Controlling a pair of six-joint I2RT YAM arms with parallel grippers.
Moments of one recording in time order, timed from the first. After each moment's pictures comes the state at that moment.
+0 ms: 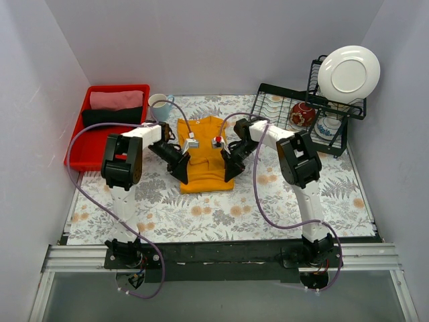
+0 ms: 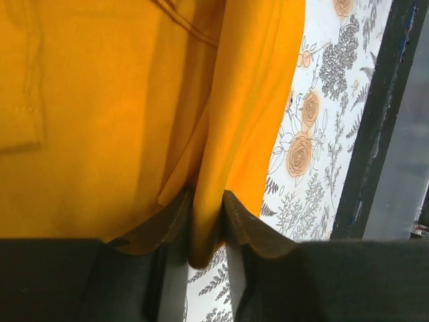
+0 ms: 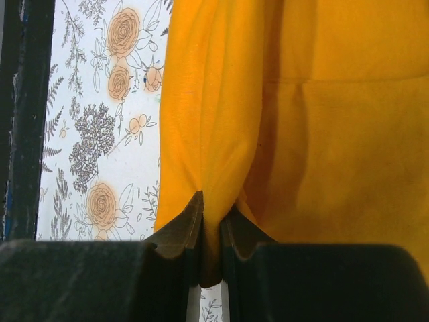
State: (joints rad) left arm -0.21 2.16 1.51 -1.19 0.85 0.97; right arm 0.50 2.28 1.71 -1.12 -1.00 -1.08
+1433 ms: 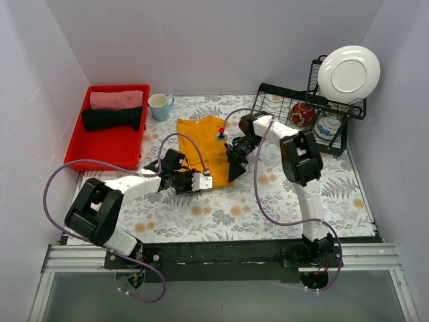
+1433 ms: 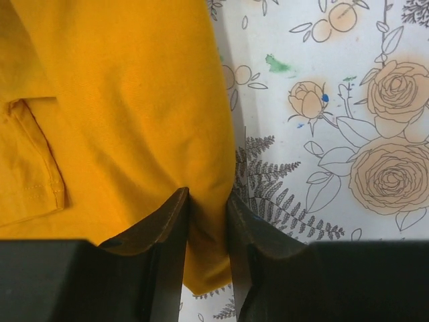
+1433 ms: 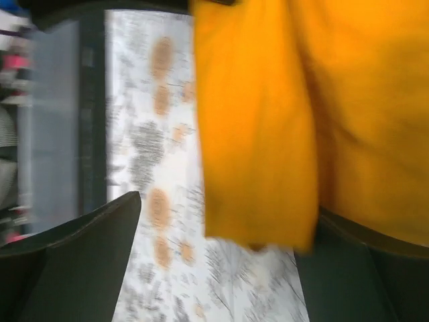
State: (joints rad) left arm -0.52 1.48 0.69 -0.20 0.43 1.06; right arm 0.47 2.38 1.87 -1.34 -1.09 -0.95
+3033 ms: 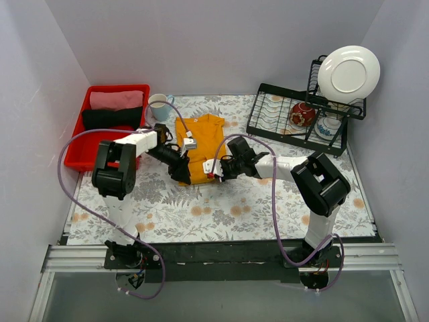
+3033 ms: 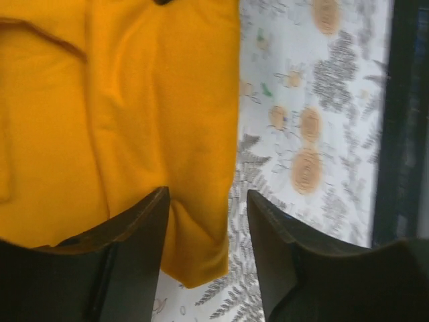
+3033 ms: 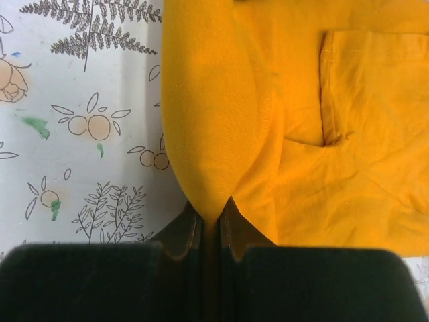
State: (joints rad) left arm -0.21 2.04 1.37 -1.01 0.96 1.04; right arm 0.72 1.83 1.00 0.00 -0.50 -1.05
